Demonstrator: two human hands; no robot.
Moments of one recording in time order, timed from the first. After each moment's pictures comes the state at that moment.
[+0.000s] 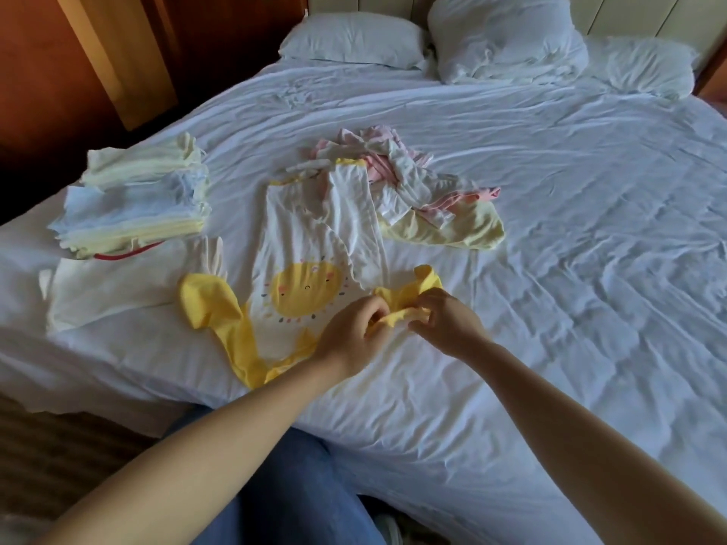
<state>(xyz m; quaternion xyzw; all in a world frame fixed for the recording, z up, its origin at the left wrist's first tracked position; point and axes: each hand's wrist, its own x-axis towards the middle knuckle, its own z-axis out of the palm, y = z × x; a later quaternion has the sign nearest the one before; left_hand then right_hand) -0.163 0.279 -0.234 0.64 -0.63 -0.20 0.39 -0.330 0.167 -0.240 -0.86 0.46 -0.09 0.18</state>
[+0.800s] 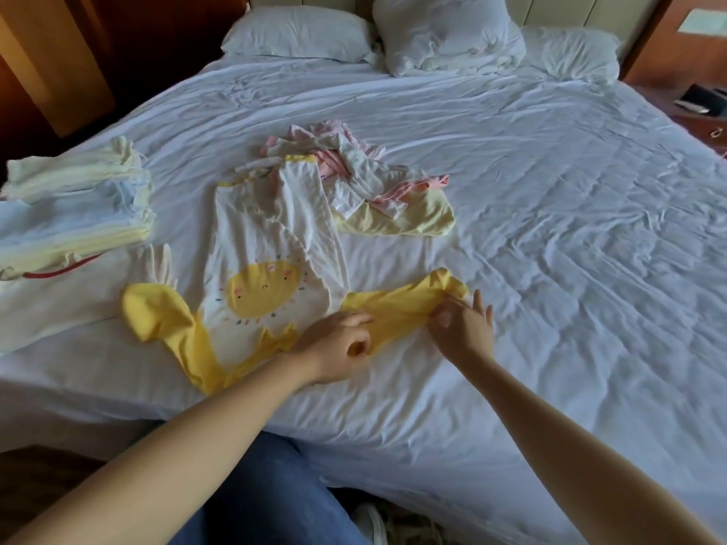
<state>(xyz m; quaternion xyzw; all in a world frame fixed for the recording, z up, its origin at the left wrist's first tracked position) -0.175 0.265 -0.256 0.59 -0.77 -0.20 0.11 -0.401 0.187 -0.257 -0.74 0.63 -0.16 0.18</state>
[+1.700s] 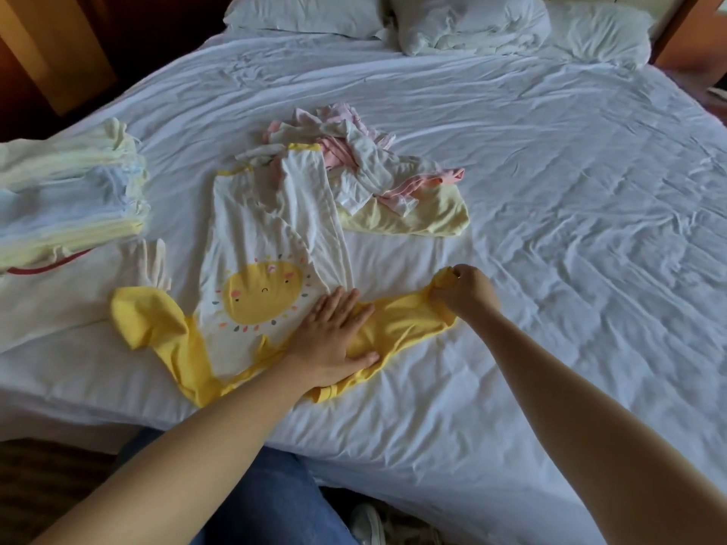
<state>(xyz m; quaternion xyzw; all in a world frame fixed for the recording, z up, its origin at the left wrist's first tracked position) -0.161 0.238 -0.286 0.65 -0.75 -0.08 -0.03 -0.374 0.116 -0.223 -0.64 0.70 -0.14 0.28</state>
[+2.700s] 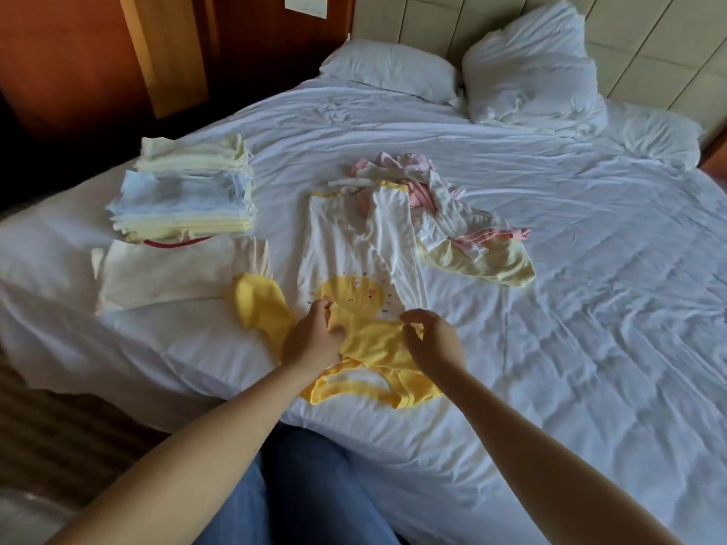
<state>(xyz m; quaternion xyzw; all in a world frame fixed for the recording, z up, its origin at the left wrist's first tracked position) -0.057 0.314 -0.253 0.80 -0.40 -0.27 0.37 -0.242 0.224 -0.228 -0.81 0.50 -0.20 0.24</state>
